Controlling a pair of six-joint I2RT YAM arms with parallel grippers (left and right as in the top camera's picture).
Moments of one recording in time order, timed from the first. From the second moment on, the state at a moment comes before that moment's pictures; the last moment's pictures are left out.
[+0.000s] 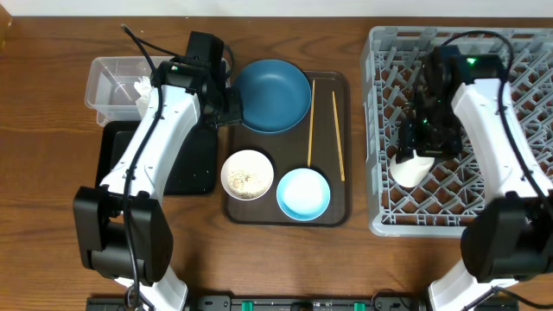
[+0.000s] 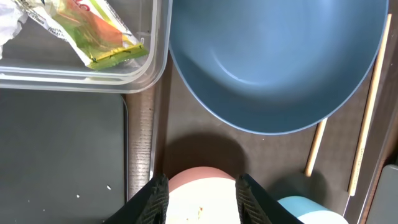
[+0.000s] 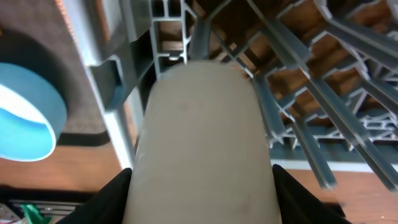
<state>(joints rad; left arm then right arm) -0.20 1.81 1.54 -1.00 0.15 -0.33 0.06 1.83 1.60 -1.50 -0.07 0.09</state>
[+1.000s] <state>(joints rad) -0.20 1.81 1.54 -1.00 0.14 -0.33 0.11 1.82 1.97 -1.46 -0.19 0.10</state>
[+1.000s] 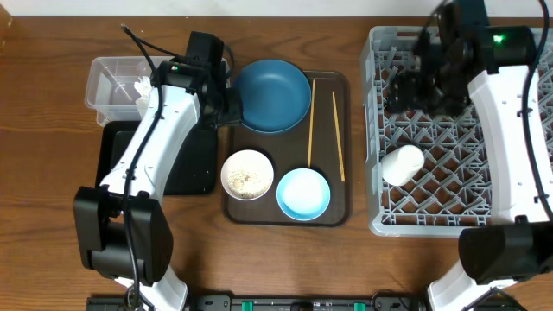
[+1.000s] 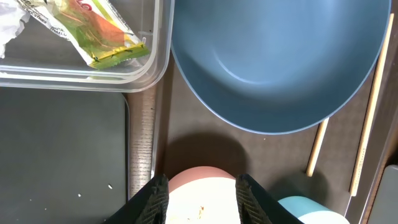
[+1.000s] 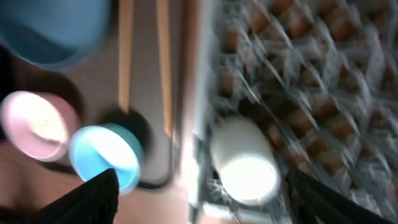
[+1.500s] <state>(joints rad) -0.20 1.56 1.54 -1.08 0.10 -0.33 0.37 1.92 1.83 -0.88 -0.12 0.33</state>
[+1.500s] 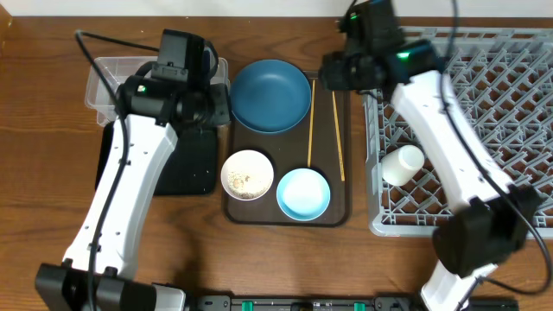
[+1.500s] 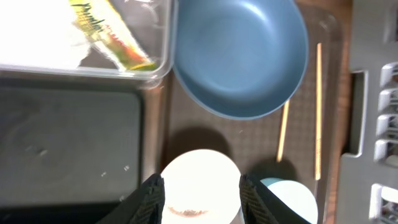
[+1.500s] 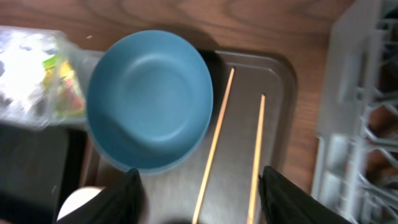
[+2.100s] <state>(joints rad) -0.20 1.56 1.54 -1.15 -0.17 -0.33 0.46 2.25 1.80 -0.71 -0.03 0.44</state>
